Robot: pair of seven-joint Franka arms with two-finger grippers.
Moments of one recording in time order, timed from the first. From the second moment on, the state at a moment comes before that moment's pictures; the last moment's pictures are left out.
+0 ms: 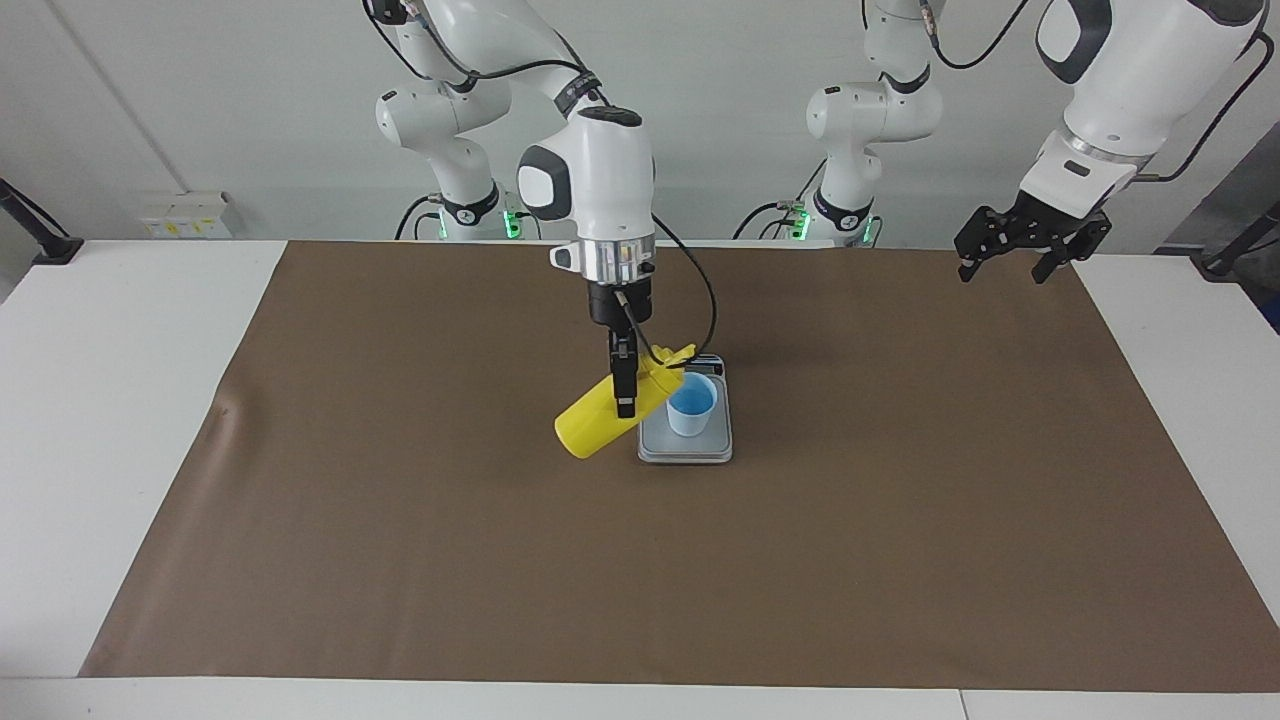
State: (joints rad) left arm -0.01 -0.06 -0.07 -1.65 -0.01 1.58 0.01; right arm 0.50 0.21 -0.02 -1.80 -0.25 2.47 2.22
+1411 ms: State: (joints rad) left arm -0.01 -0.06 -0.07 -1.65 -0.01 1.58 0.01; right arm -0.10 0.19 -0.03 -1.98 1.01 2.08 1.04
